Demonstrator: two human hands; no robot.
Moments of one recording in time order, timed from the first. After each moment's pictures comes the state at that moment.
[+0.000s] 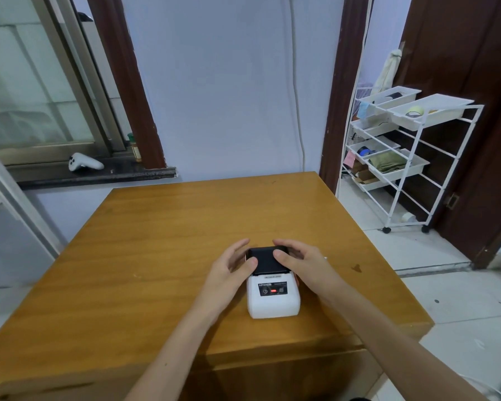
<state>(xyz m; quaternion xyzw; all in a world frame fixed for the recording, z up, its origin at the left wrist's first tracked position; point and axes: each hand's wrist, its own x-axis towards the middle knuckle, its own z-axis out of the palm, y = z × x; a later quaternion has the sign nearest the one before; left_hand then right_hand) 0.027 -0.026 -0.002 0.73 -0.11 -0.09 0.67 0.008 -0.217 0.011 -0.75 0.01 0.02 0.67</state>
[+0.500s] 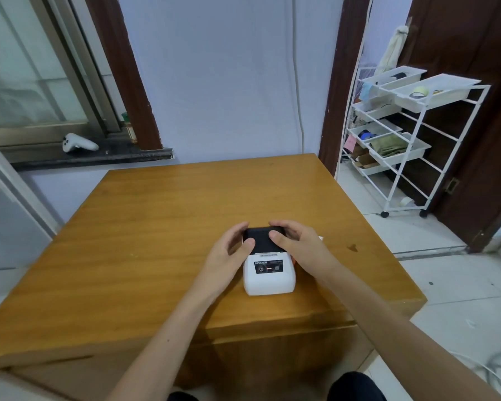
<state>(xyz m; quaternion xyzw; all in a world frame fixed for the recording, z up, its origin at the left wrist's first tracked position) 0.024 -0.029 -0.010 0.77 -0.13 -0.06 0.62 0.006 -0.213 0.009 -0.75 0.01 0.01 0.66</state>
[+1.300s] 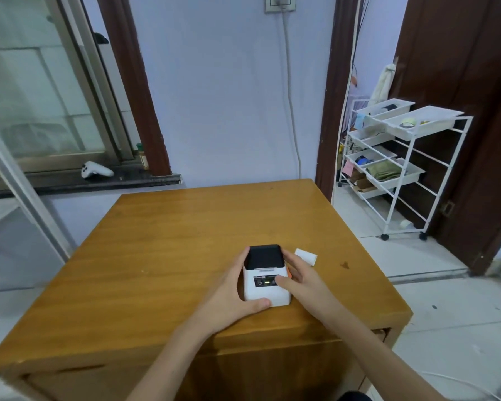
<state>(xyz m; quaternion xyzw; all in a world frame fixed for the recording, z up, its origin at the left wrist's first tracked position) -0.014 -0.015 -0.006 0.86 -0.22 -0.08 0.45 -0.049 -0.212 0.006 -0.76 -0.01 0.01 0.65</state>
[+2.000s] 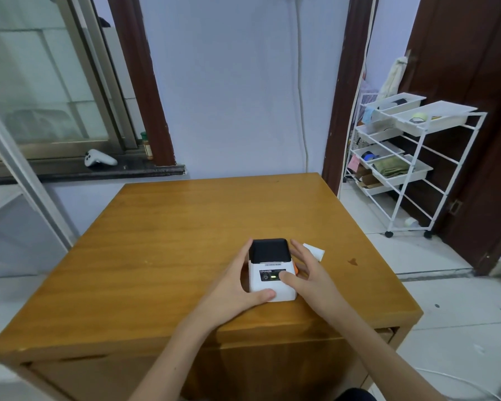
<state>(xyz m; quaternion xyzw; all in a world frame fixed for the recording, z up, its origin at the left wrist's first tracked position) -0.011 -0.013 -0.008 0.86 -0.18 -0.08 0.46 -0.043 -0.212 -0.006 -0.78 0.01 -0.01 0.62</state>
